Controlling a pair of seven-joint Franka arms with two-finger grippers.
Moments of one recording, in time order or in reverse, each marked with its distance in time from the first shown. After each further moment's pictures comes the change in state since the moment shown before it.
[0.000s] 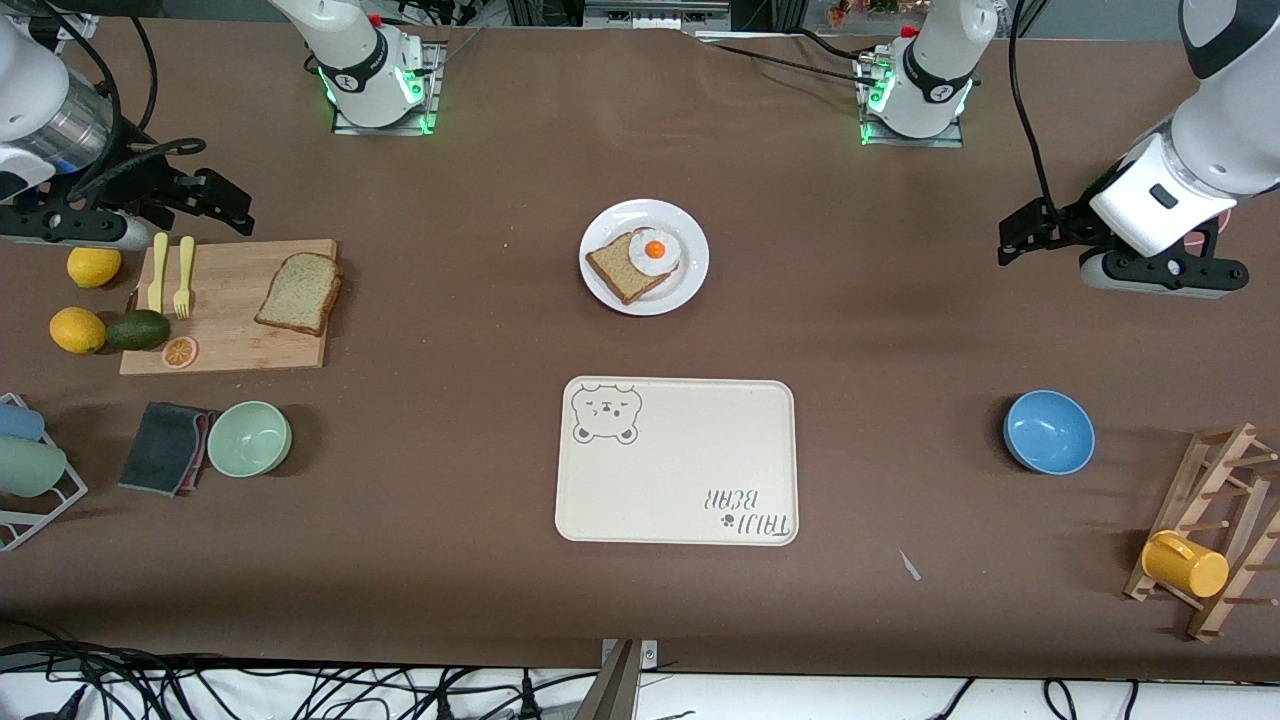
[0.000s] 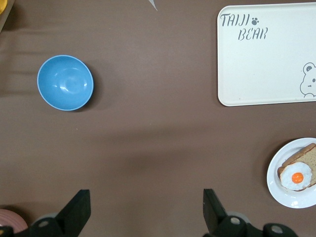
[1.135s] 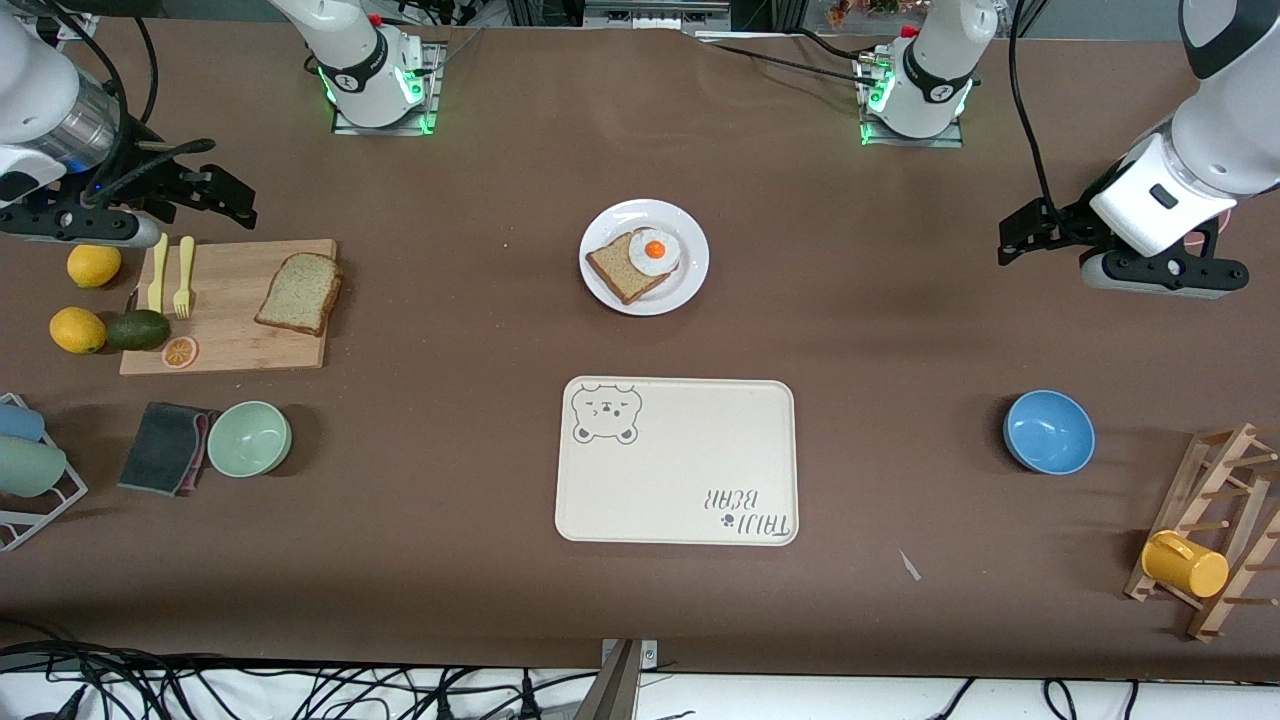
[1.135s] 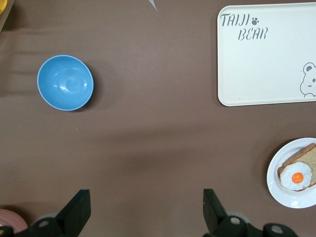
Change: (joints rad) left arm 0.000 0.000 0.000 0.000 0.000 0.000 0.000; right arm 0.000 0.001 0.007 0.000 -0.014 -0.046 0.000
